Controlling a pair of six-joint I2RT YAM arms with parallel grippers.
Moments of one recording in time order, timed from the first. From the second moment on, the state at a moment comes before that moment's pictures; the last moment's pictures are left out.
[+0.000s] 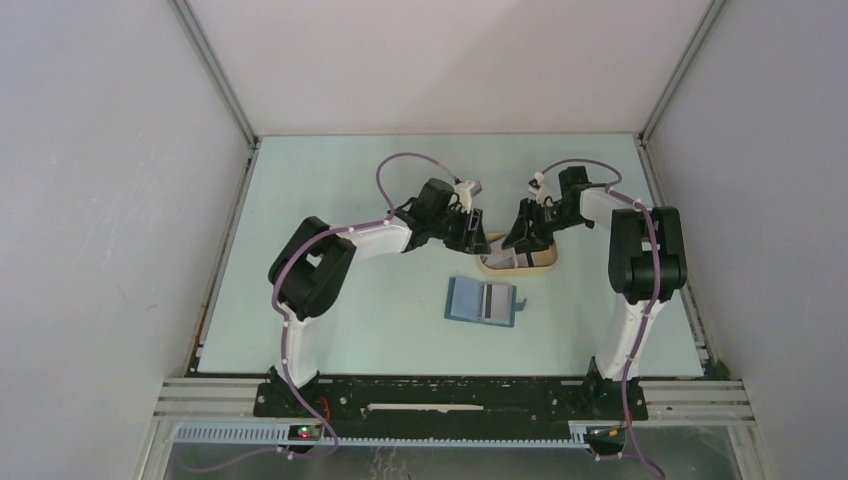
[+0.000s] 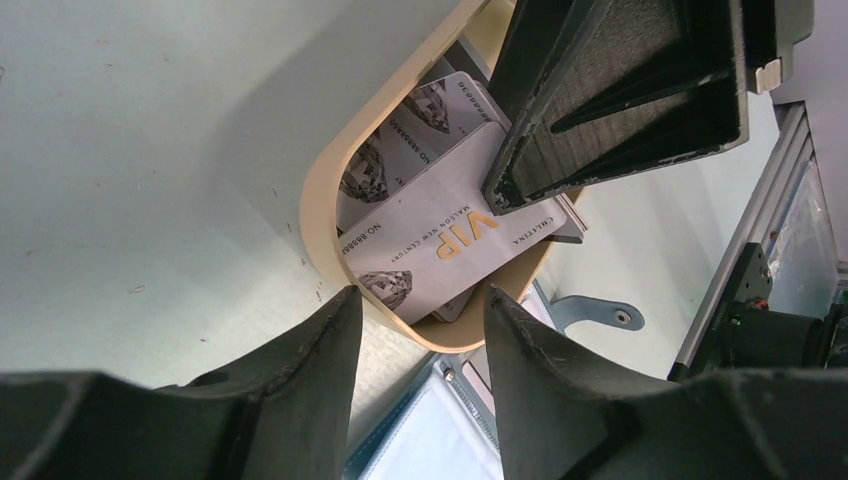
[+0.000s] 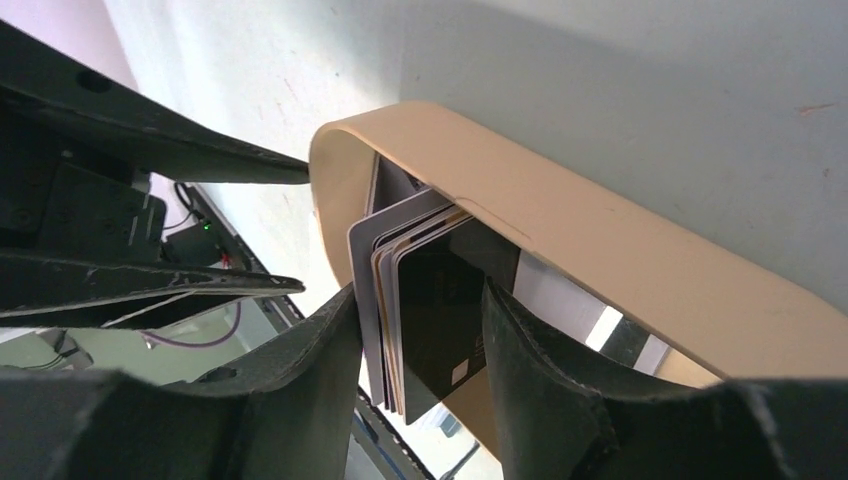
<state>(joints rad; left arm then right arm) -0.68 2.01 1.31 0.04 0.48 -0.40 0.06 1.97 1.28 -0.60 -0.85 0.13</state>
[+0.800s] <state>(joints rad) -0.68 2.02 1.32 0.03 0.48 -0.40 0.01 2.00 1.29 -0.64 -0.82 0.10</state>
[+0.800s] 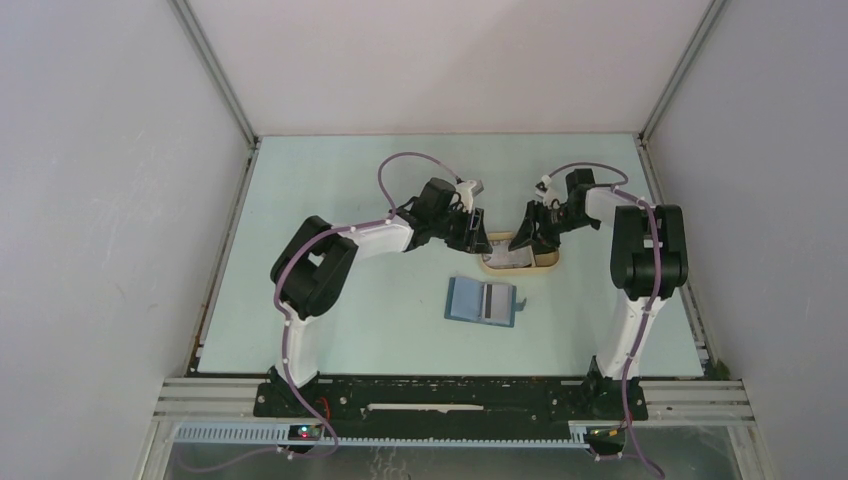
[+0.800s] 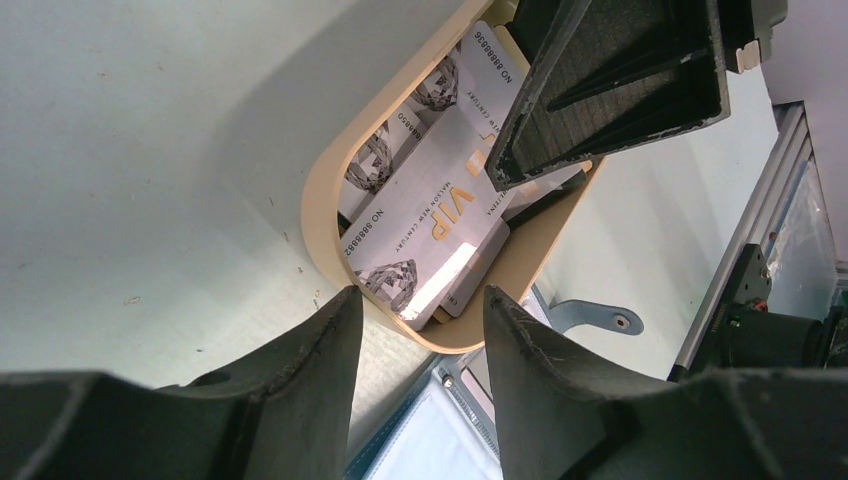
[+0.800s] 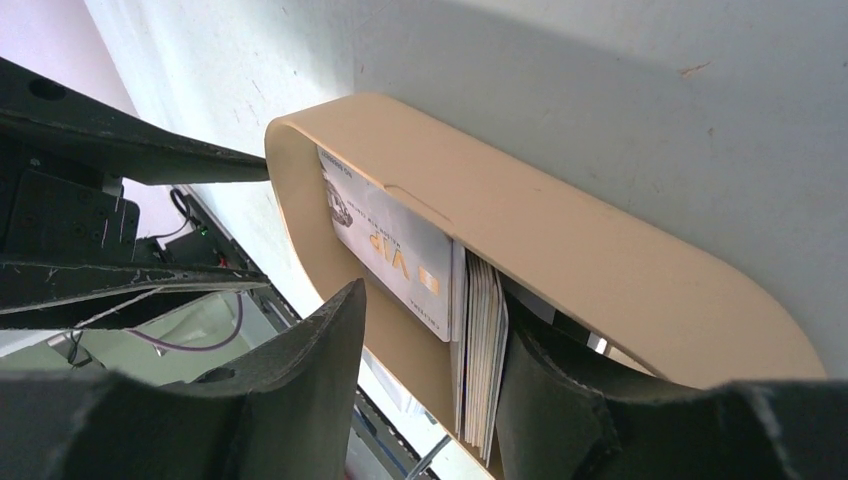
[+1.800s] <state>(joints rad) -0.68 2.02 1.32 0.03 0.48 -0.40 -0.10 1.97 1.29 -0.68 -0.84 0.08</state>
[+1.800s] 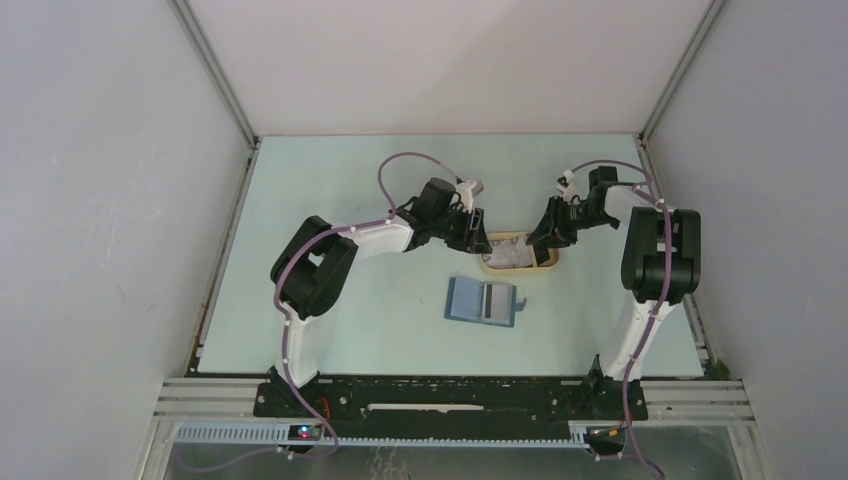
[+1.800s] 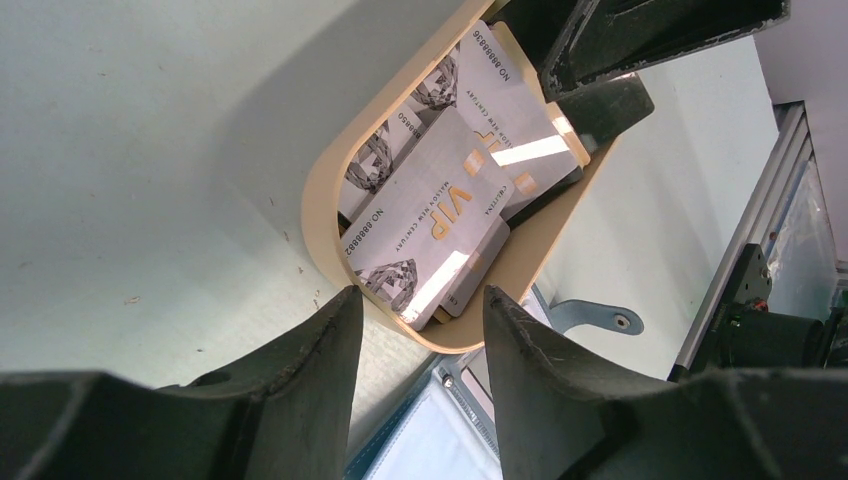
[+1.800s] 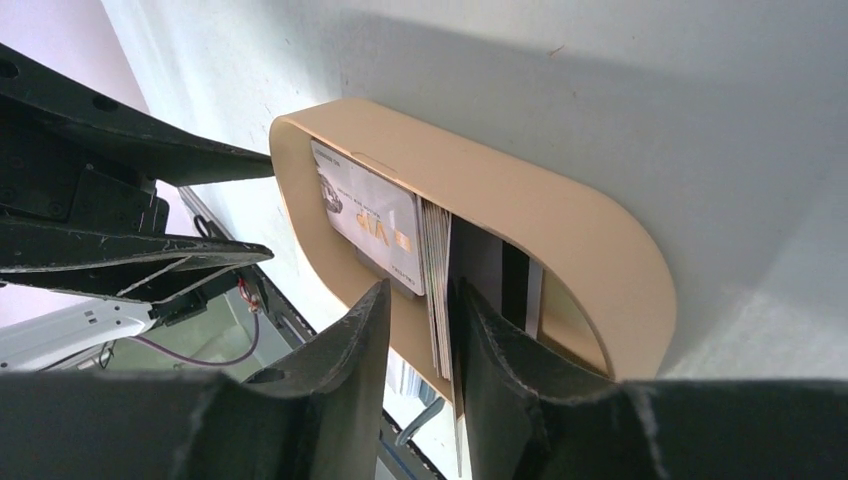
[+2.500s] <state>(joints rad) -0.68 2.02 1.32 0.04 0.48 -0.39 -0.14 1.93 1.30 -0.70 -0.74 0.08</state>
